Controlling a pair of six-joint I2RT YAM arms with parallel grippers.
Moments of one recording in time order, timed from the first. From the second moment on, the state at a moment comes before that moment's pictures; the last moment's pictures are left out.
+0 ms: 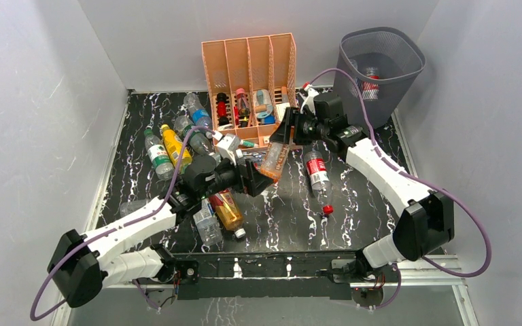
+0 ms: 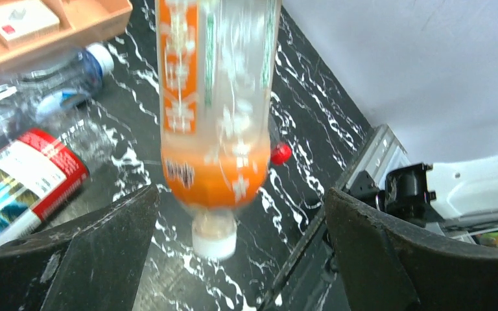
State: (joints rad) left arm -0.78 1.10 0.71 0.15 0.18 -0.53; right arm 0.50 1.44 1.24 -0.34 -0.39 0.51
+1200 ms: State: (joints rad) left arm -0.81 1.06 0.56 0.21 0.28 -0.59; right arm 0.18 1.59 1.86 -0.37 -0.10 0.32
